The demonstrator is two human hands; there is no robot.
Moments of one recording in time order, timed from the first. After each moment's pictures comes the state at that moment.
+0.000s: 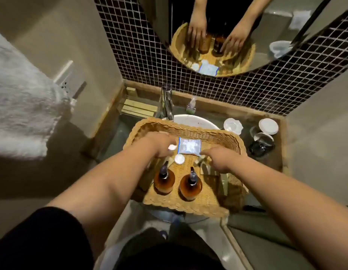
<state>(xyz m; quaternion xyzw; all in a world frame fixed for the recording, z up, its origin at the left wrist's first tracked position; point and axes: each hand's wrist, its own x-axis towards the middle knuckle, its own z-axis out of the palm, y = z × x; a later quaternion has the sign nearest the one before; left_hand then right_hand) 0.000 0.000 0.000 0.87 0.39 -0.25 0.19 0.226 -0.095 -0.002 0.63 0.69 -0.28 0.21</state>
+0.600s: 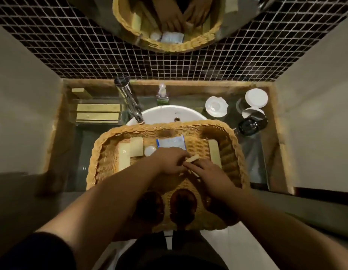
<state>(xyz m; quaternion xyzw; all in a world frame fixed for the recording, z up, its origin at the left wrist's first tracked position) 0.089 0.016 -0.098 0.89 0.22 -0.23 0.33 0.237 -0.147 -0.115 0.67 0.68 -0.29 0.03</state>
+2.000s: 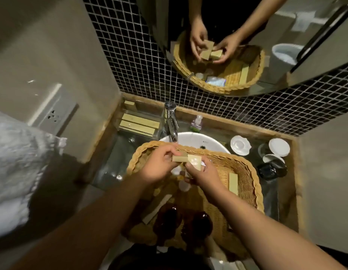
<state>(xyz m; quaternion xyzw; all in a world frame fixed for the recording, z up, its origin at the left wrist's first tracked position) -0.011 0.030 -0.020 0.60 0.47 0.25 0.59 0.153 -0.047 -0.029 0.67 0.24 -0.57 -0.42</state>
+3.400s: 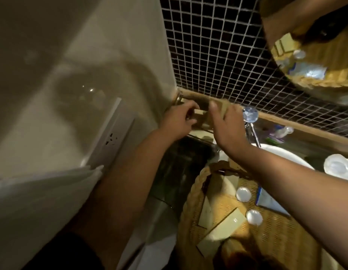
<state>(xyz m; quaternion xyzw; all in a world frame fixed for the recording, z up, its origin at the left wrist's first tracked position) -0.123 0.243 -0.038 0.72 0.59 0.11 0.34 0.038 0.192 -0.036 0.68 0.54 -0.34 -0.36</state>
